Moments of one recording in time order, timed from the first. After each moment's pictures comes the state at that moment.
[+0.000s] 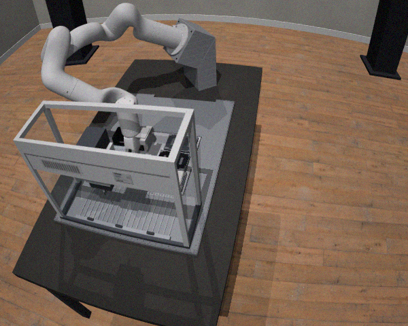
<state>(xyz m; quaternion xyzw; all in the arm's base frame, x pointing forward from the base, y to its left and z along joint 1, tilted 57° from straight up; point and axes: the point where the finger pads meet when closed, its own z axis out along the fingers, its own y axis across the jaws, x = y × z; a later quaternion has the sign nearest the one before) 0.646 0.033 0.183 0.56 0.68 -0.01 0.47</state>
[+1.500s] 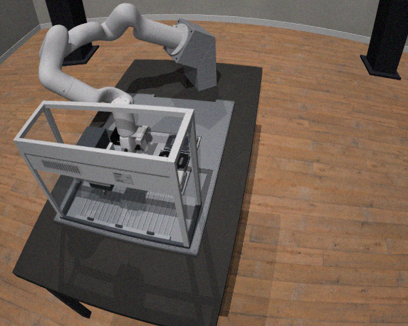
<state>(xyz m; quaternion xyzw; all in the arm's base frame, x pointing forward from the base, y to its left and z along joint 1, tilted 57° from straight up) 0.645 0.018 0.196 0.56 0.68 -0.01 0.47</state>
